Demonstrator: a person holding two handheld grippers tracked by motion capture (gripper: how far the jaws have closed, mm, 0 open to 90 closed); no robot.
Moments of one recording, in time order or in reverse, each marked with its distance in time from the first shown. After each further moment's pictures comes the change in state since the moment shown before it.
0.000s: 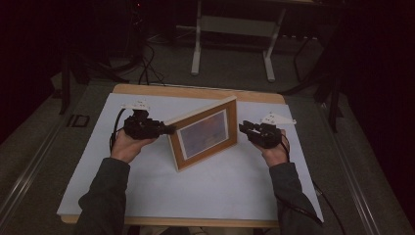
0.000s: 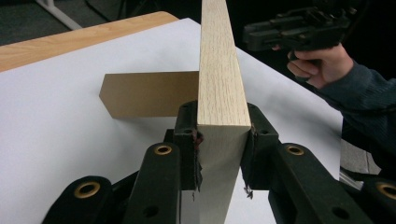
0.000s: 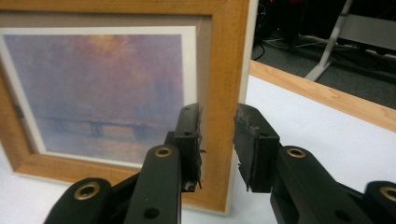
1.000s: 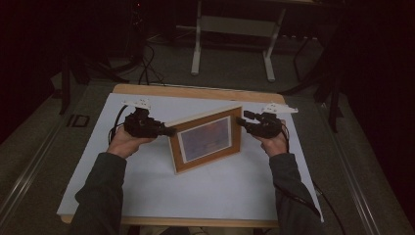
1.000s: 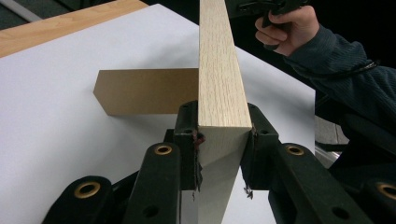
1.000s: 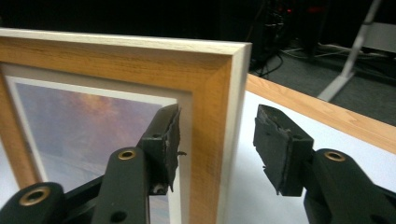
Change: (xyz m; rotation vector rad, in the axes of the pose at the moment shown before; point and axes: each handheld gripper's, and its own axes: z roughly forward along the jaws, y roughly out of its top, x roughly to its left) left arm 0.010 0.005 0.001 0.061 -0.125 0.051; right arm -0.015 0.023 0.008 -0.042 0.089 0.023
